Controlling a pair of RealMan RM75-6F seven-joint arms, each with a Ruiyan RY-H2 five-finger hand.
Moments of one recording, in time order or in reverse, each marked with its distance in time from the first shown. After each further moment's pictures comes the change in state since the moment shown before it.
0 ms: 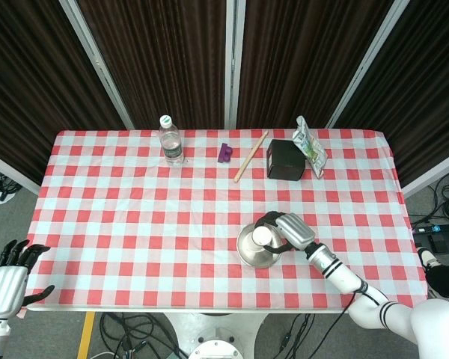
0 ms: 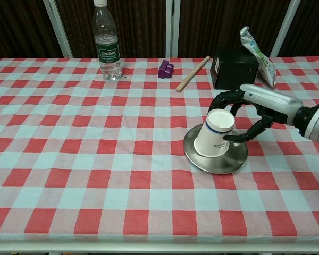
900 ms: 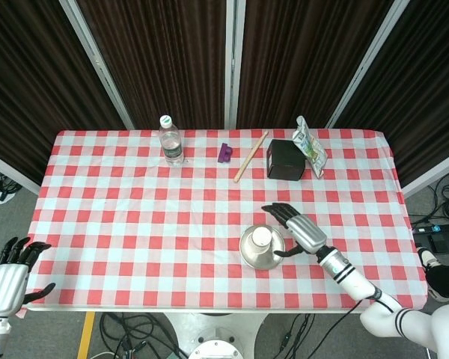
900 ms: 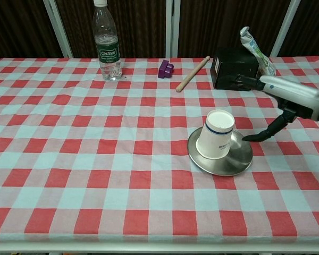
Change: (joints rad) left arm -0.009 0.007 -0.007 -0.008 0.011 0.005 0.003; right arm -0.053 0.119 0.002 -0.136 0.023 0.064 -0.091
